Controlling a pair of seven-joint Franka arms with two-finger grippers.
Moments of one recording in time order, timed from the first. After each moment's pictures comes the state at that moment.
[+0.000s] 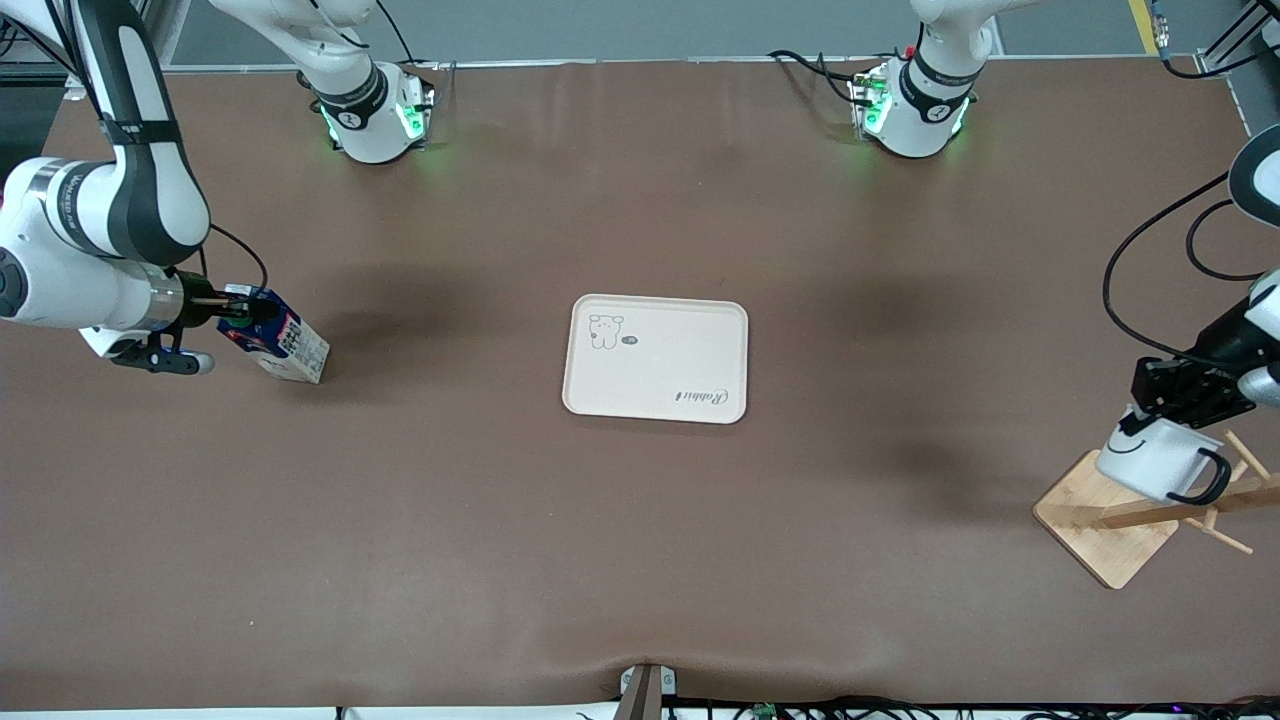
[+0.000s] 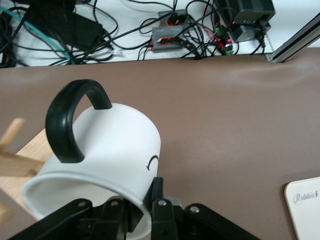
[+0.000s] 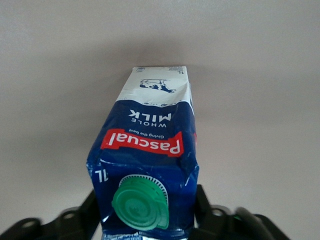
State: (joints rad) left arm 0.26 0.15 -0.13 -1.86 -0.47 2.32 0.59; right arm -0.14 0.12 -0.01 -2.11 0.03 1.88 -0.01
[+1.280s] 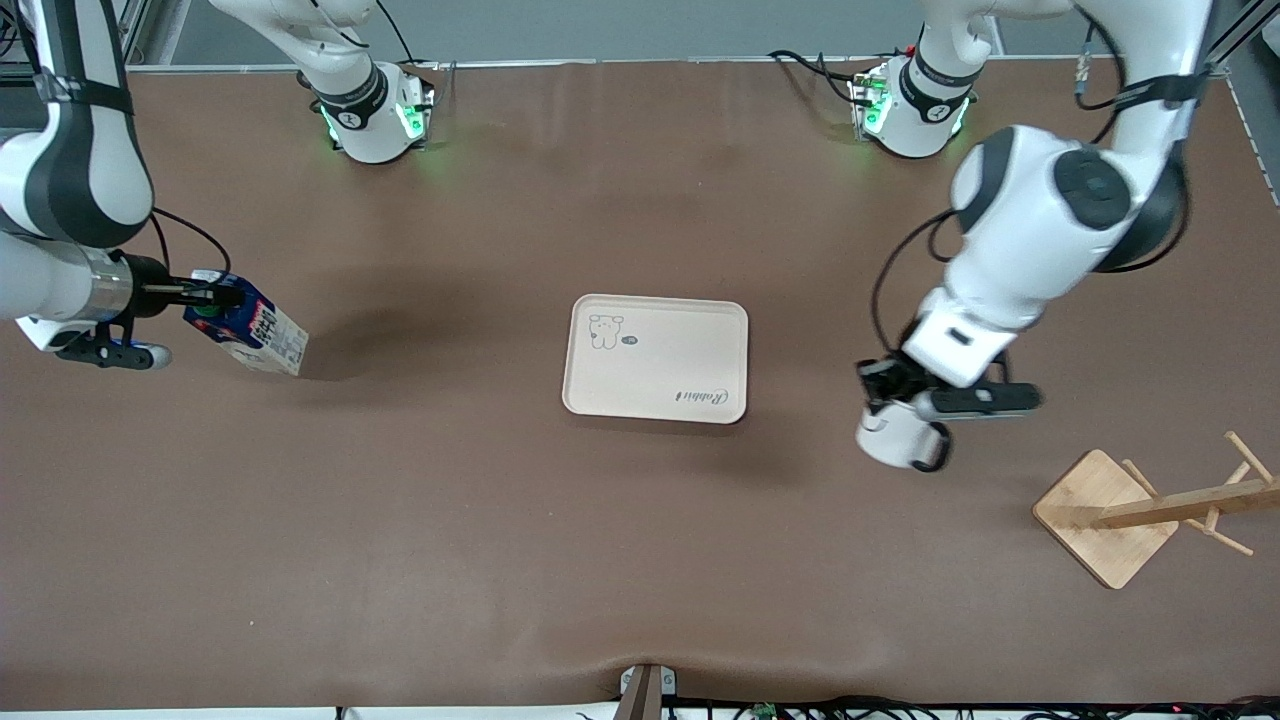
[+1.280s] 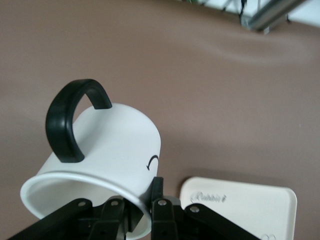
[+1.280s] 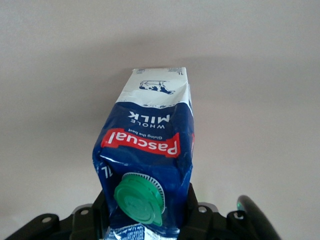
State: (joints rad) left arm -0.21 0.24 -0.17 -1.81 -0.08 2.30 -0.43; right arm -0.14 0.11 -0.01 -1.90 0.03 1.62 -0.01
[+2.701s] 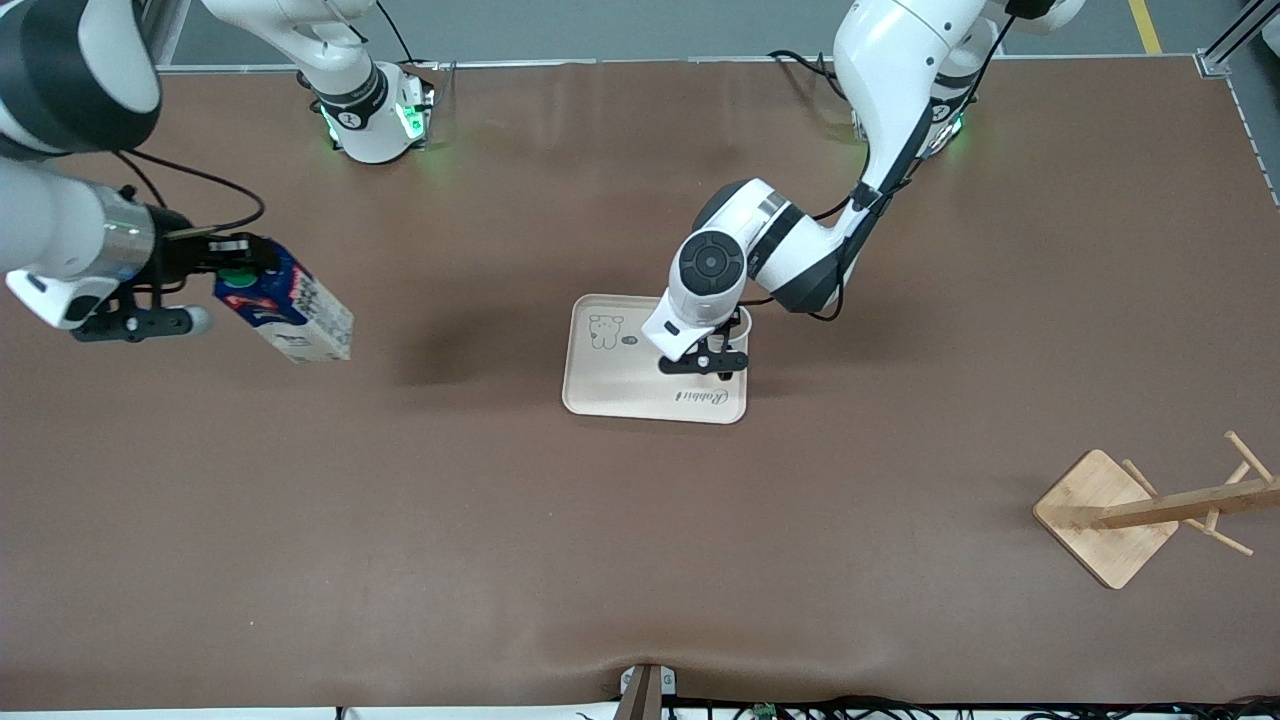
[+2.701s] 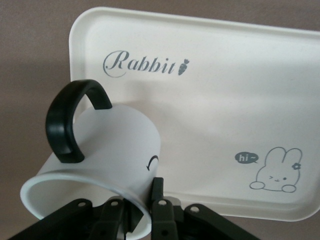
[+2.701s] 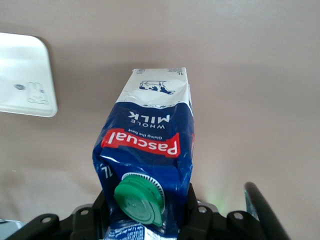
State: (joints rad) left arm -0.59 0.60 -0.17 -1.68 -0.04 2.11 -0.75; right arm 0.10 0.11 0.02 -1.58 0.13 1.35 0.09
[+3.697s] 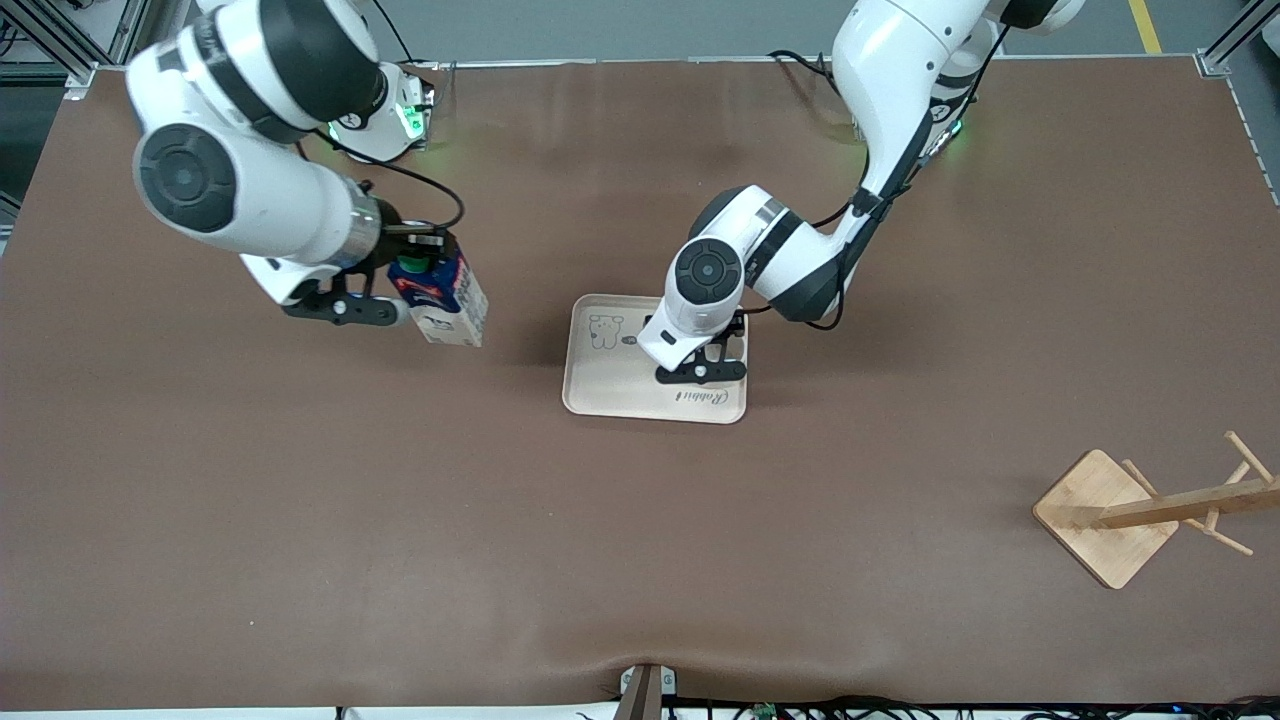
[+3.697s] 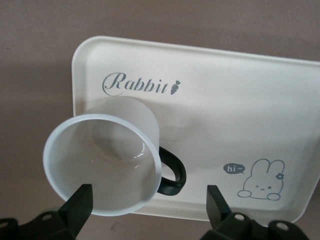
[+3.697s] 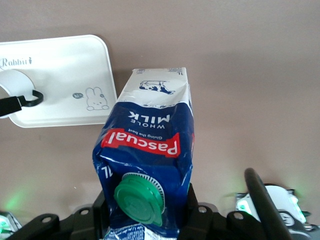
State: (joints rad) left arm -0.59 0.62 -0.16 -1.58 -0.04 2.05 -0.74; right arm 0.40 0.20 0.02 -1.56 0.23 1.46 0.56
